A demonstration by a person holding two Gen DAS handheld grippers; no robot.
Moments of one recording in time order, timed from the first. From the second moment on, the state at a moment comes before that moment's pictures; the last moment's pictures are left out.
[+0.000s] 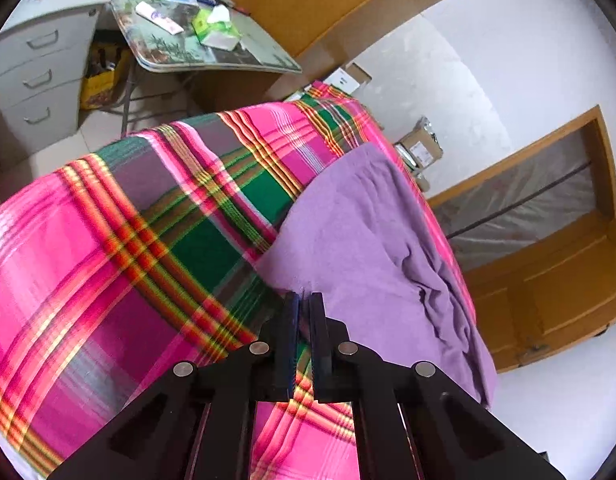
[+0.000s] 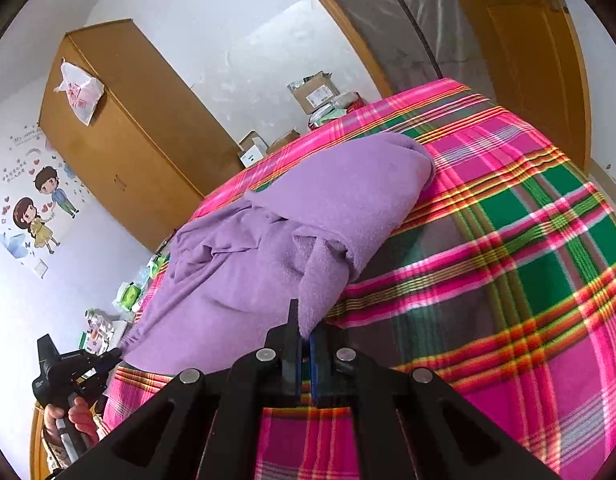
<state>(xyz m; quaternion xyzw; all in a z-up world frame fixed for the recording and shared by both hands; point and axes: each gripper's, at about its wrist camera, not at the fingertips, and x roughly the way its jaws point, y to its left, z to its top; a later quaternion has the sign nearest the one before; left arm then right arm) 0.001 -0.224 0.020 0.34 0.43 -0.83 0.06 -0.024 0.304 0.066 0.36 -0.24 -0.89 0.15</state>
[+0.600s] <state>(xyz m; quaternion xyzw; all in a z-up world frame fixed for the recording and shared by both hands) 0.002 -0.227 0.000 0.35 0.46 -0.82 0.05 -0.020 0.304 0.051 0.37 -0.22 -0.89 0.12</state>
